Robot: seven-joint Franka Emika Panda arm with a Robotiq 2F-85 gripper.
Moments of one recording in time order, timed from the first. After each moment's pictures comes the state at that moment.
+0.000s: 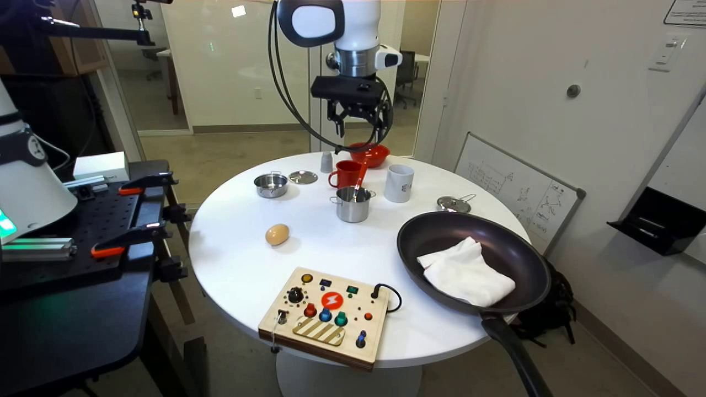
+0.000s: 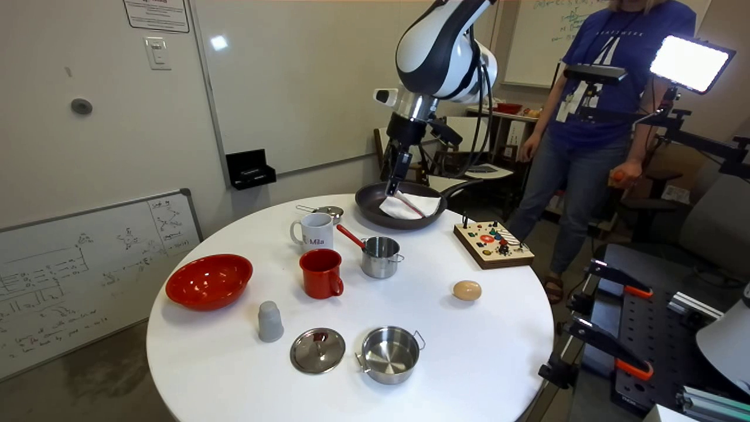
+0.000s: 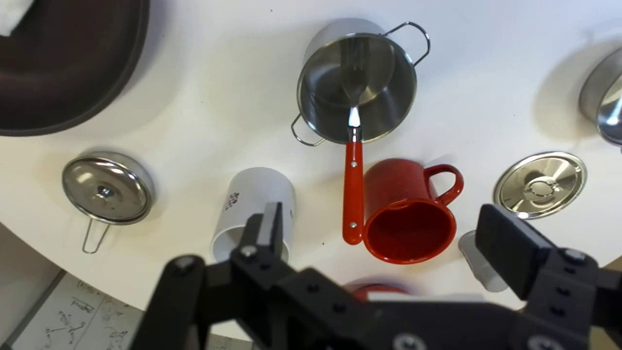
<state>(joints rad) -0.14 0.44 0.12 -2.09 0.28 2.71 -1.08</state>
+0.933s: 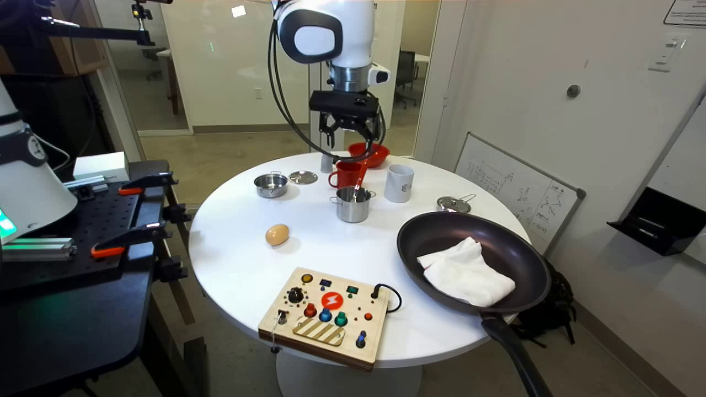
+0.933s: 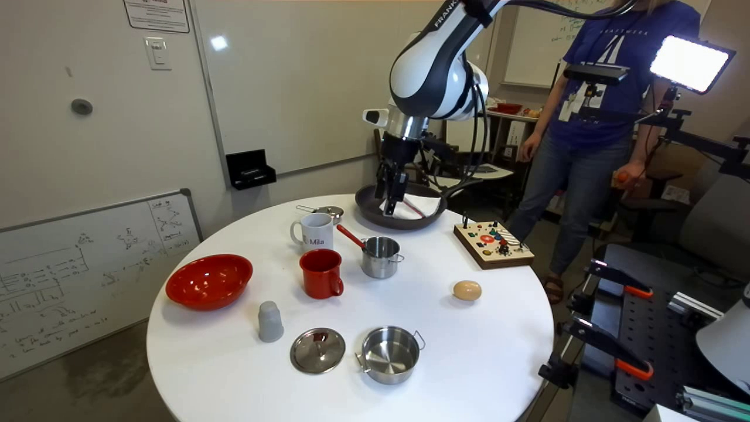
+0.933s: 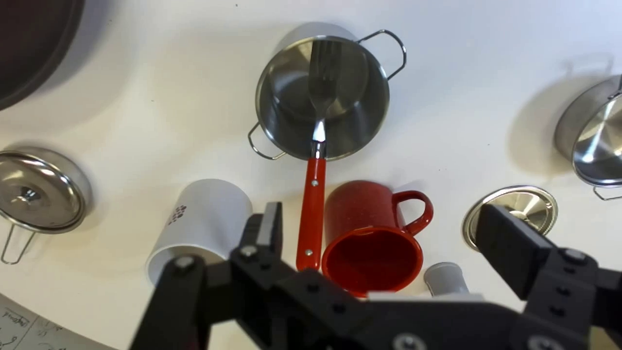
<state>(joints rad) -0.13 0.50 0.15 -2.08 0.20 2.71 -1.08</state>
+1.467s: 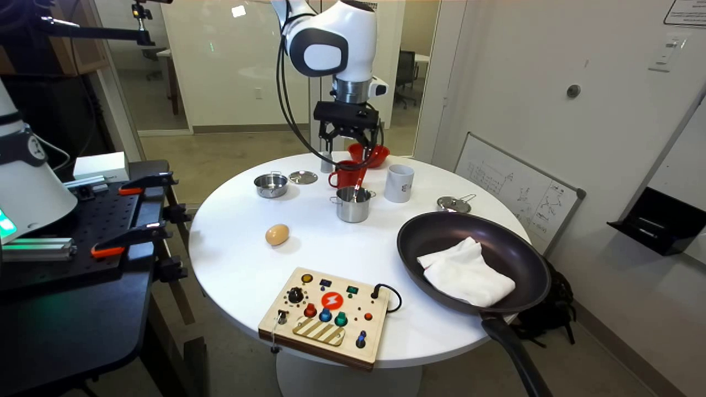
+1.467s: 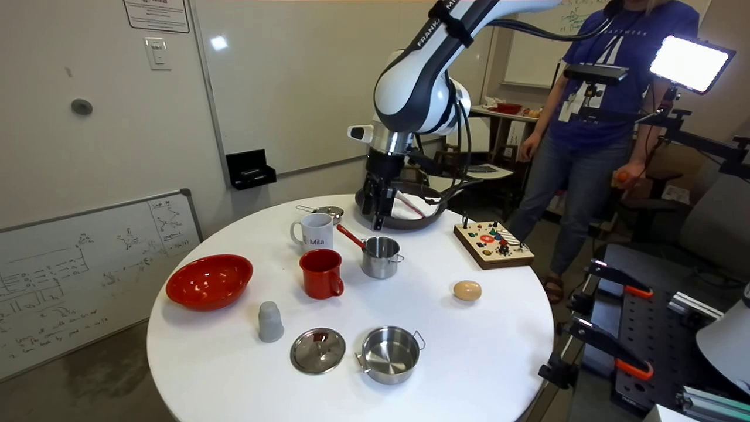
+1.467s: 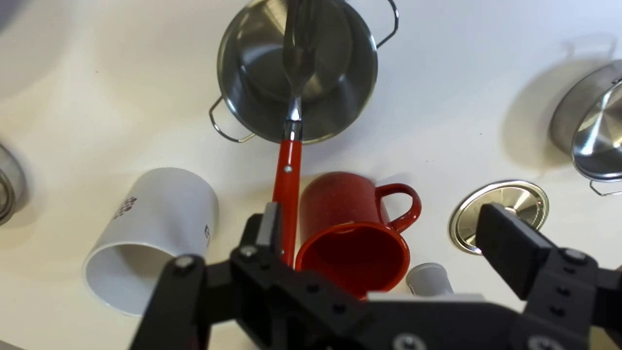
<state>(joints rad) -0.13 0.60 0.19 -1.99 0.17 2.68 -1.07</state>
